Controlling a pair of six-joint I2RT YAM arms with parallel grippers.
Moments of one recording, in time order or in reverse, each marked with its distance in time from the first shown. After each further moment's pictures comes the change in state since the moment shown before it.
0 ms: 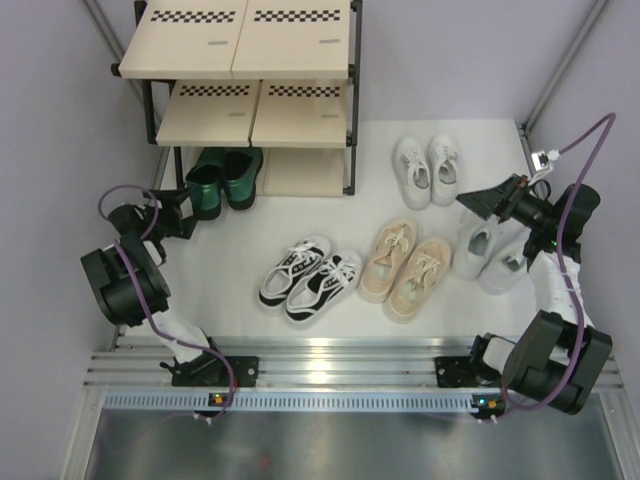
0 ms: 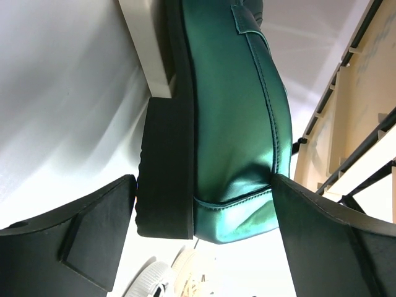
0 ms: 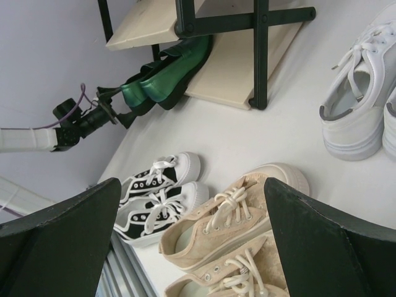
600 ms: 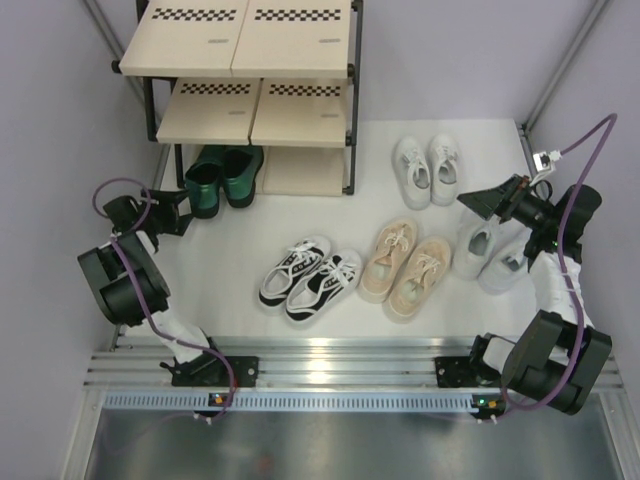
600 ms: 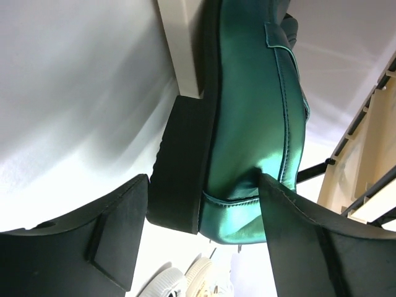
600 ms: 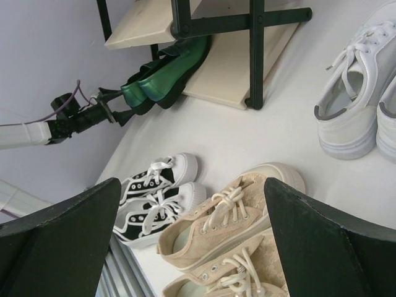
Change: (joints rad) left arm 0.002 -0.006 0.122 -0.283 -0.083 0.132; right arm -0.011 0.000 0.000 -0.006 0.002 -0.007
